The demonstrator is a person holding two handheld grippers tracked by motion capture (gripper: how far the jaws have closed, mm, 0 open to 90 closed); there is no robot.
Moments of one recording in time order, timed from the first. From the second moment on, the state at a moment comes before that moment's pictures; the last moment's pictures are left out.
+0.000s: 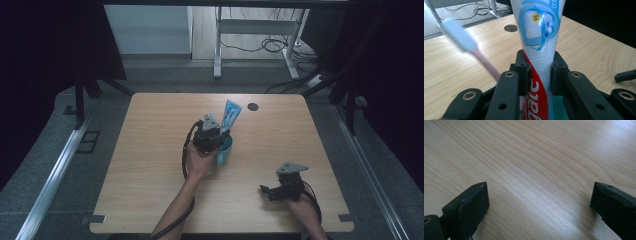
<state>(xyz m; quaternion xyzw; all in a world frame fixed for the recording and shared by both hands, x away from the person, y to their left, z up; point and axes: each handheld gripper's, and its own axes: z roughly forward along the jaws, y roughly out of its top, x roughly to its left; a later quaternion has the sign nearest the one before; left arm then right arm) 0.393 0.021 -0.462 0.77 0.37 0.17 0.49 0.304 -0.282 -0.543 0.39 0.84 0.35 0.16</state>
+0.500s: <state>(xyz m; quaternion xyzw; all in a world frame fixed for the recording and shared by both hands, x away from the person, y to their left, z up) 0.392 0.017 -0.467 0.78 0.36 0.18 0.47 0.304 -0.282 -0.543 0.38 0.84 0.35 0.16</state>
